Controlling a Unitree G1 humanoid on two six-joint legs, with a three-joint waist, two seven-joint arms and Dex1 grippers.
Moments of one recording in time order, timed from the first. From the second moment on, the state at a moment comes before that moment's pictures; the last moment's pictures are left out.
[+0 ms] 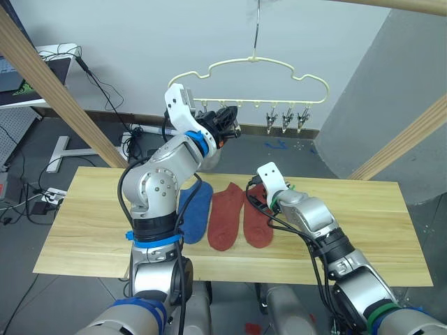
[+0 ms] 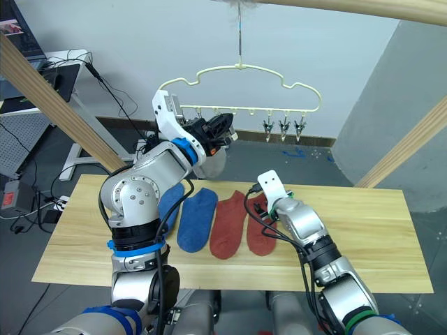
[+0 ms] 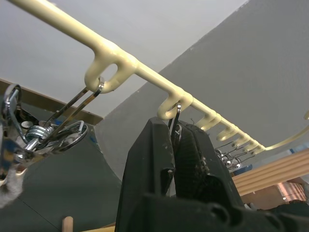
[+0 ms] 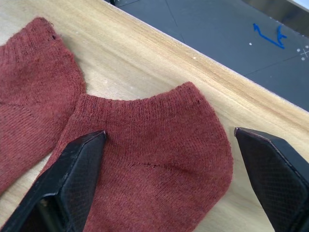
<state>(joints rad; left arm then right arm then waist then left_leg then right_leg) -0.80 0.04 0.24 -0.19 -0.62 0.98 -0.04 -0.64 -0.15 0.31 0.25 0.13 0.89 0.09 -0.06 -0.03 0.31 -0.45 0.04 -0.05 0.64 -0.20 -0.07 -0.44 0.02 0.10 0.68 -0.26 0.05</state>
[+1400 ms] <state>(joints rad) -0.83 0.05 0.39 -0.14 -0.88 1.07 0.04 -0.70 -0.19 0.20 -0.34 0.22 1.19 0.34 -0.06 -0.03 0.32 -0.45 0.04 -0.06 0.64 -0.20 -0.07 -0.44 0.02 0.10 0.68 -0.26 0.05</state>
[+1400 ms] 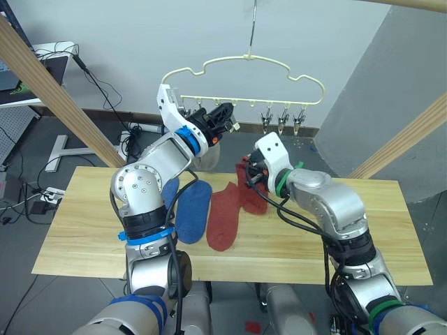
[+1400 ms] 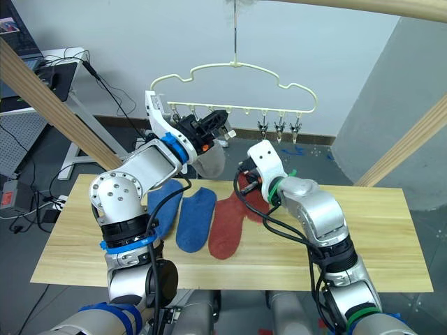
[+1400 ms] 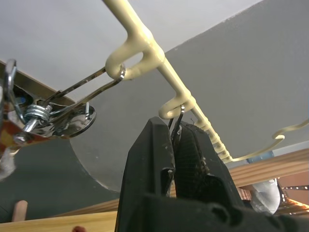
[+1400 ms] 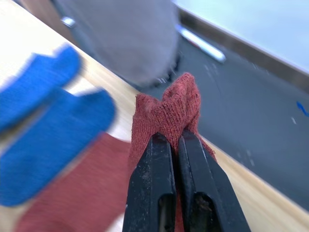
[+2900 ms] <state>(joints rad) -0.82 0.07 0.36 -0.13 -0.96 1.04 0.11 -0.88 -0.13 0.15 -0.33 0.27 1.23 0.30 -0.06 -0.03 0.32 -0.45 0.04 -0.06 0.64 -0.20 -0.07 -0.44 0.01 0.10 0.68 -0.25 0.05</state>
